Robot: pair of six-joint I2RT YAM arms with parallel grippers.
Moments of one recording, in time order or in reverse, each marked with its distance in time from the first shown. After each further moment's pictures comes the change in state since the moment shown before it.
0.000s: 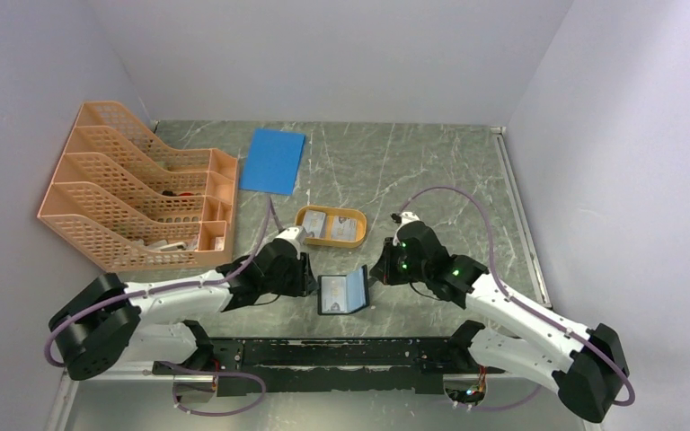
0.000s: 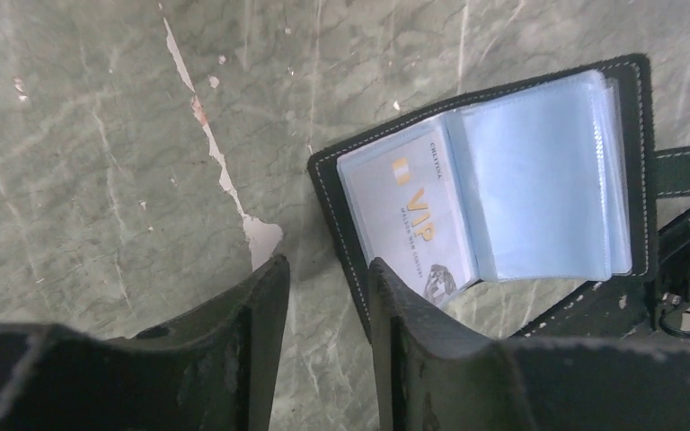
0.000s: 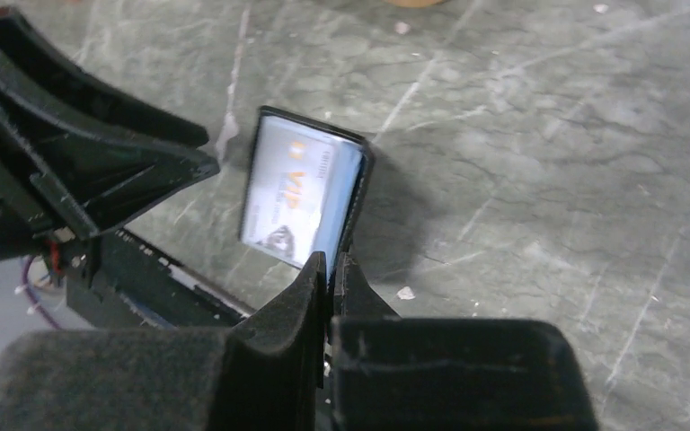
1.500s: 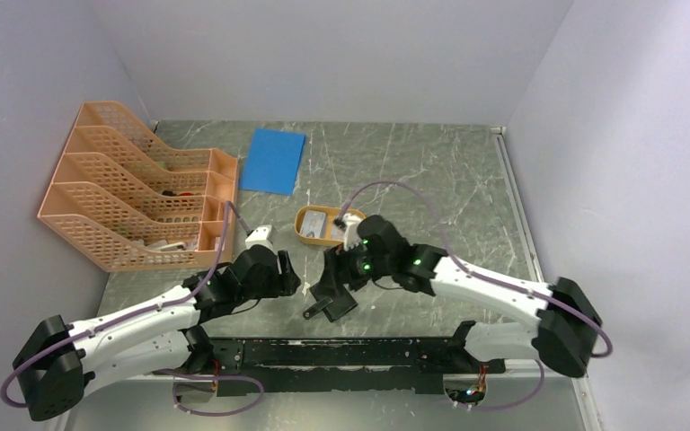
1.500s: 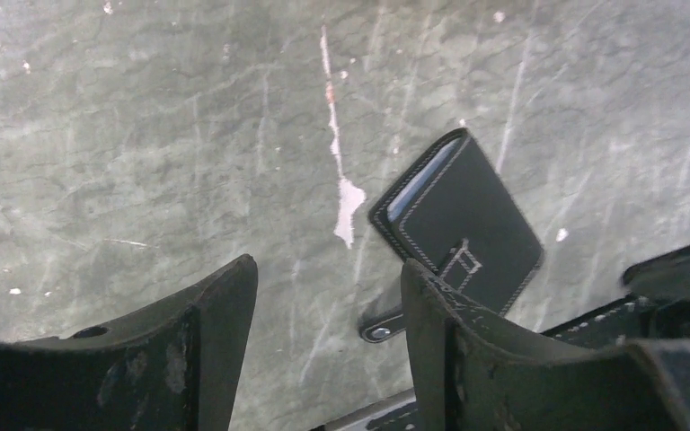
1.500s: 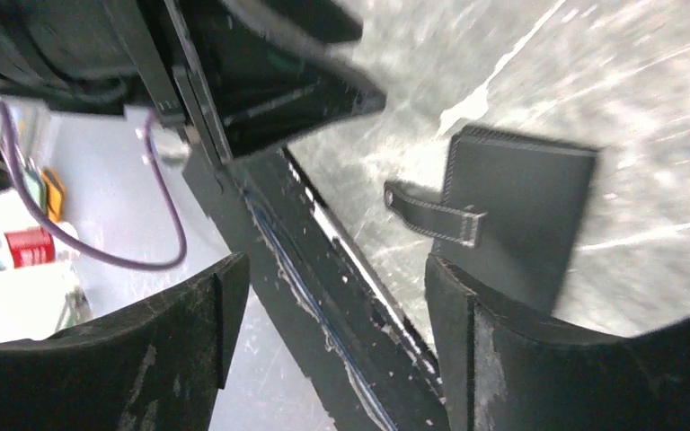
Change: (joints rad) left arm 0.000 -0.337 -0.030 -0.311 -0.206 -0.113; right arm 0.218 0.341 0.166 0.234 -0.351 -0.084
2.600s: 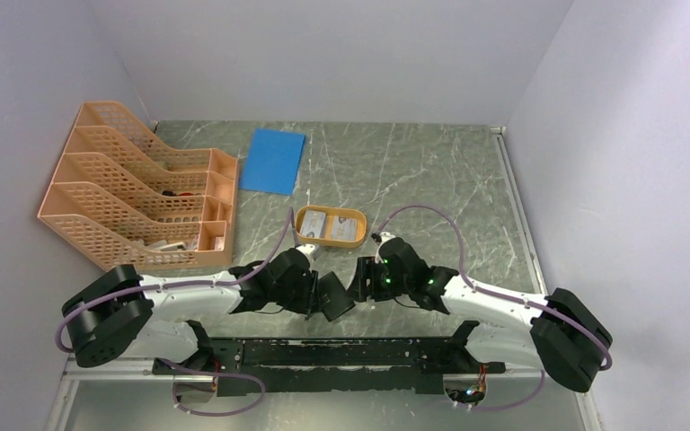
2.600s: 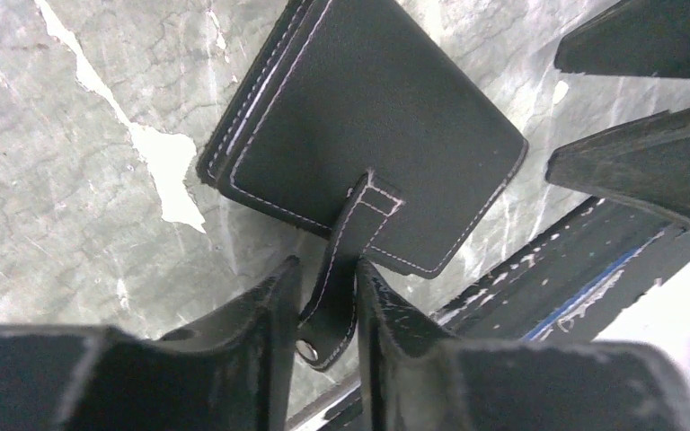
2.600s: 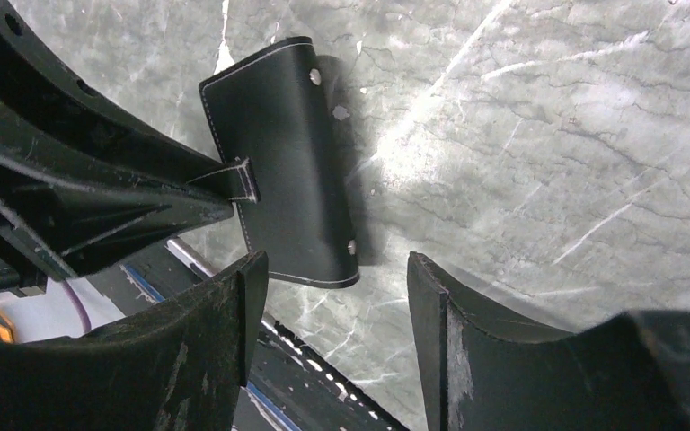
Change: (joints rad) left arm -0.106 0.392 0.063 0.217 0.306 0.105; right arm -0.135 -0.142 -0.335 0.125 0.200 0.168
